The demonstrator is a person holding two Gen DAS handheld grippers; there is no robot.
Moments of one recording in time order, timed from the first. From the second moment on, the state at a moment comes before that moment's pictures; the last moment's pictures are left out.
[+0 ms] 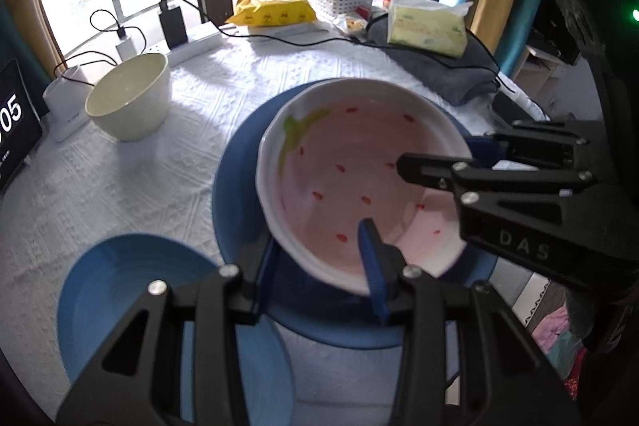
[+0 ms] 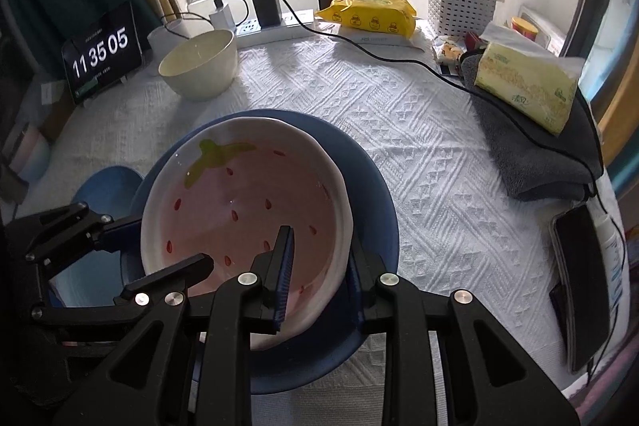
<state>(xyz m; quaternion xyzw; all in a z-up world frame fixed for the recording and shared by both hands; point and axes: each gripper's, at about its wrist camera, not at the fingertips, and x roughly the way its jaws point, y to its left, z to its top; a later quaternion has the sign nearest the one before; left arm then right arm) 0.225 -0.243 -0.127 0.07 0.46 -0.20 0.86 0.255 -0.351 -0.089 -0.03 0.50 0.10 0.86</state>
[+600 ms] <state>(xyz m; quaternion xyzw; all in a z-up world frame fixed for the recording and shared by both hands) 0.218 -0.226 -0.112 0.05 0.44 -0.19 0.88 0.254 -0.348 -0.080 -0.03 0.50 0.12 0.86</state>
